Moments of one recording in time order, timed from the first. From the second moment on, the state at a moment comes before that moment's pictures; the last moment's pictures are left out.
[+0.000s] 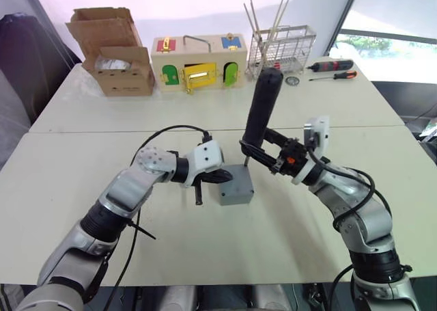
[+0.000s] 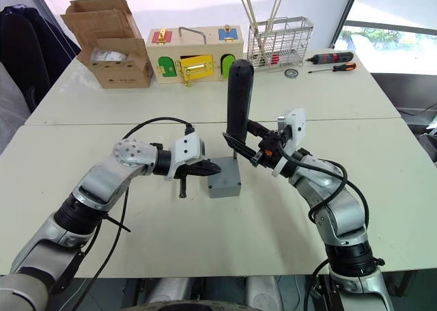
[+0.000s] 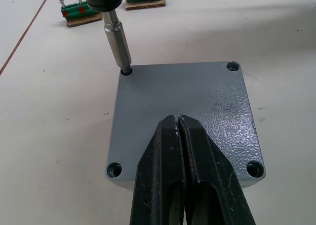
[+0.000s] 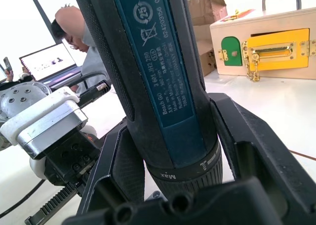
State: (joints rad) left arm -0.59 0.54 -0.40 -0.16 -0.18 0.54 -1.02; right arm -0.26 -0.44 0.03 -0.37 0.46 0.38 0.64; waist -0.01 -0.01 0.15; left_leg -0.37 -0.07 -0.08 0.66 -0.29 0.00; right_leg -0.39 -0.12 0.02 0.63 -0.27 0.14
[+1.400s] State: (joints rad) left arm -0.57 0.53 -0.40 -0.17 -0.18 0.54 -1.02; right arm -0.25 -0.41 0.05 -0.30 0.41 0.28 0.67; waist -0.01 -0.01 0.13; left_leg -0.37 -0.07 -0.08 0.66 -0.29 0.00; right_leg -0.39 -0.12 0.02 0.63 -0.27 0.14
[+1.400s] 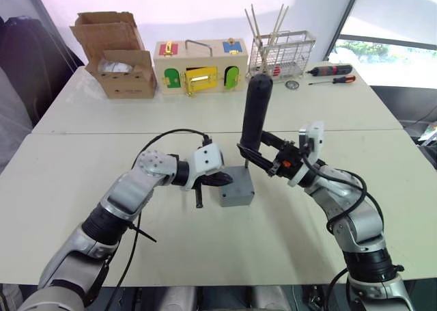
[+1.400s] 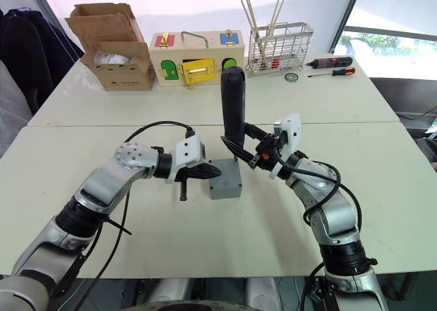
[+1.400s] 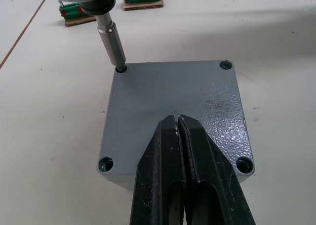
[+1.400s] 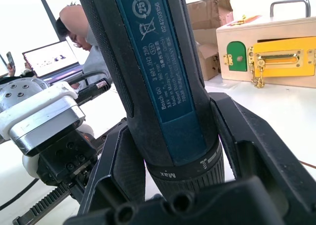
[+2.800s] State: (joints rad) left arm -0.59 0.47 -0.36 -0.13 -0.20 0.51 -1.00; right arm -0.56 -0.49 -0.25 -0.34 0.88 0.72 0.49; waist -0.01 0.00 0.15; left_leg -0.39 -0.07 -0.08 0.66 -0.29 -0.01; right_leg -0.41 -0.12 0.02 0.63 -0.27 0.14
